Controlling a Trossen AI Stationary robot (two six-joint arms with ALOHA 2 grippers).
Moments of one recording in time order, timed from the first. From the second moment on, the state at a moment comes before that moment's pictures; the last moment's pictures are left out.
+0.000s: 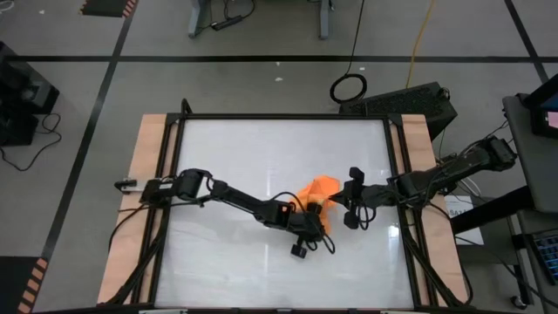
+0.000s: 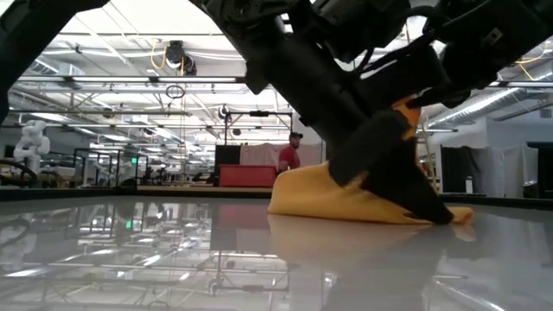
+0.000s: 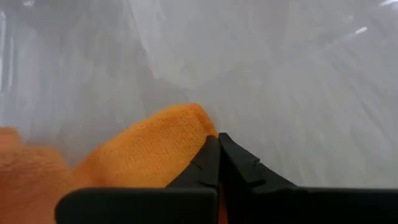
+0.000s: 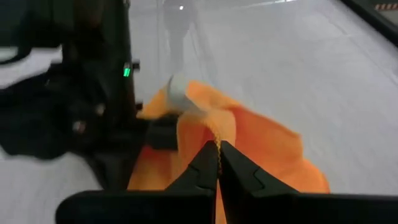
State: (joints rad) left arm -0.20 2.33 1.65 -0.14 0.01 0.25; right arm 0.32 0.97 0.51 -0.18 0.38 0.35
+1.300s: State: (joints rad) left arm -0.35 1.42 1.63 -0.78 -0.77 0.34; right arm 0.57 0.97 1.06 -0.64 0.67 -0.01
